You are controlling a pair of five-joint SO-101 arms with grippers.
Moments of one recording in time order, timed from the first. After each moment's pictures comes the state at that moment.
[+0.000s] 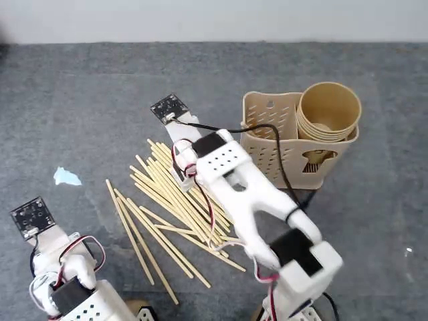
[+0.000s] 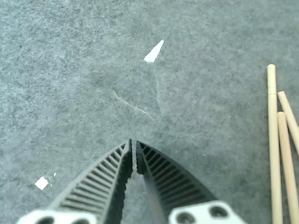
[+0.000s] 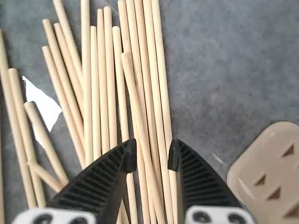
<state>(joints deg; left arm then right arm) -43.4 -103.2 96.0 71.4 3.0 -36.8 13.1 4.2 63.6 1.9</state>
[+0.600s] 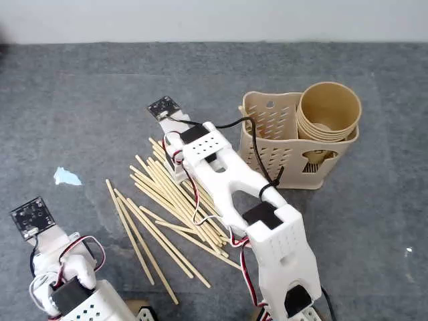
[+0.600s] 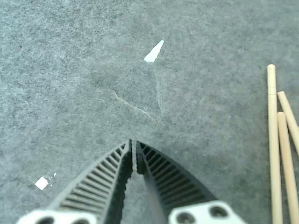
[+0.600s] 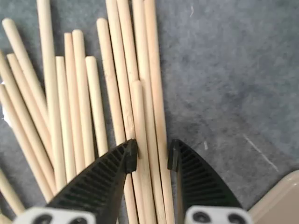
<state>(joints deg) -43.4 -103.2 96.0 71.4 3.0 -35.6 35.3 -13.8 63.6 2.1</state>
